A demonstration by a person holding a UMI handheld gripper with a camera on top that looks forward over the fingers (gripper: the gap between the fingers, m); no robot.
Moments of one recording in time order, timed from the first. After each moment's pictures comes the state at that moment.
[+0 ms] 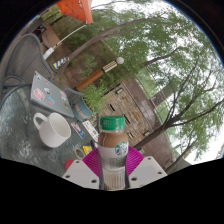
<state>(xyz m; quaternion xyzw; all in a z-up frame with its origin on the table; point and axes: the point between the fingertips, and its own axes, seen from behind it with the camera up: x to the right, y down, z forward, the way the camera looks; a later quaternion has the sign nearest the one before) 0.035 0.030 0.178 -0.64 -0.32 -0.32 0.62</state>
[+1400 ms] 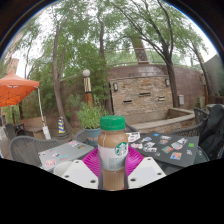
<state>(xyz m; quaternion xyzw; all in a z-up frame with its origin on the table) 0.019 0.108 0.132 -0.74 -0.04 0.14 0.66</state>
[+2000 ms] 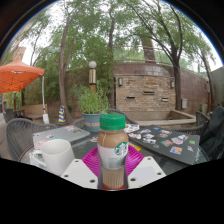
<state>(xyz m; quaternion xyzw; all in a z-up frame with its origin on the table) 0.032 0.116 0.074 -0.75 -0.10 0.10 0.65</state>
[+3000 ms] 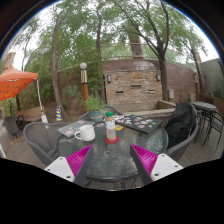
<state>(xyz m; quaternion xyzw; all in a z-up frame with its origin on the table) 0.112 -0.229 0.146 -0.78 -0.03 0.09 0.62</state>
